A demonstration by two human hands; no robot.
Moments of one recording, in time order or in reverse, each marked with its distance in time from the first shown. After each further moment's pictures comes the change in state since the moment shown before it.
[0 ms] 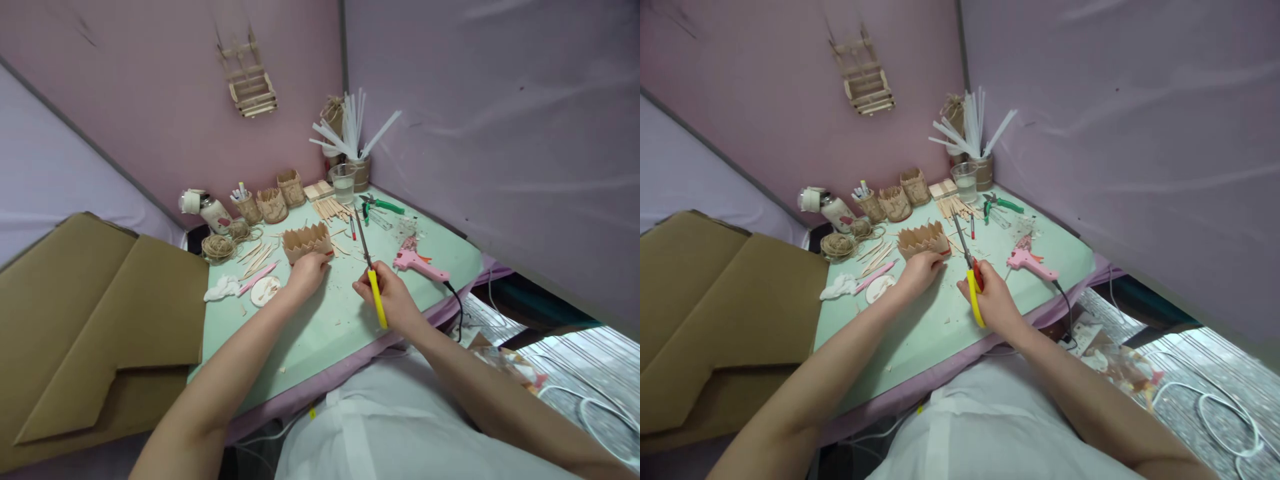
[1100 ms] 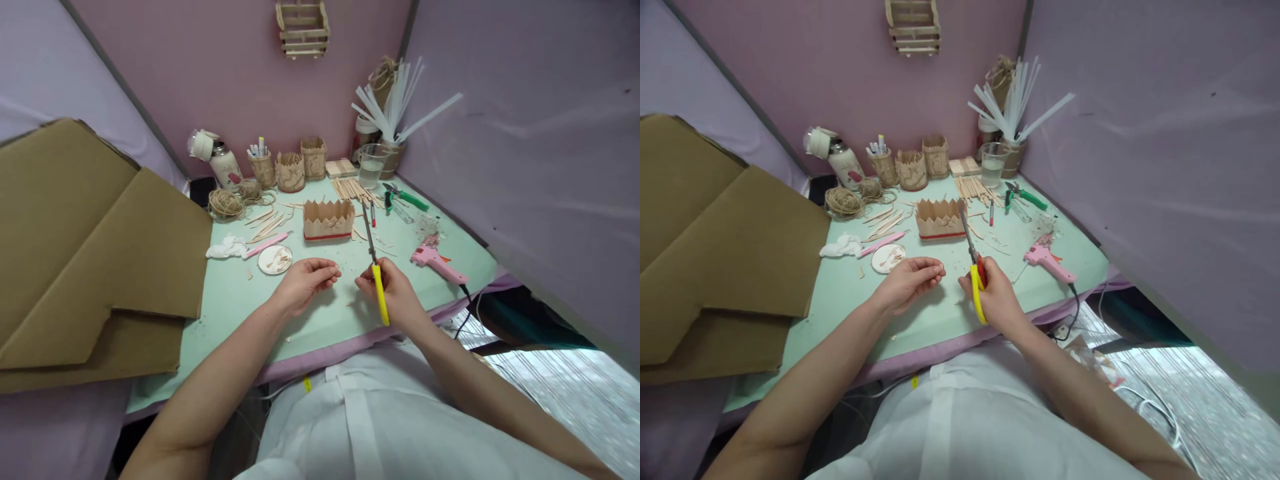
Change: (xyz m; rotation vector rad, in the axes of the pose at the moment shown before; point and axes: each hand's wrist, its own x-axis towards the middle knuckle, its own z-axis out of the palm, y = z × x) left_hand -0.088 0.008 -0.006 -1.666 -0.049 -0.520; right_hand -0.010 -0.002 0.025 -0.240 -0.092 0.002
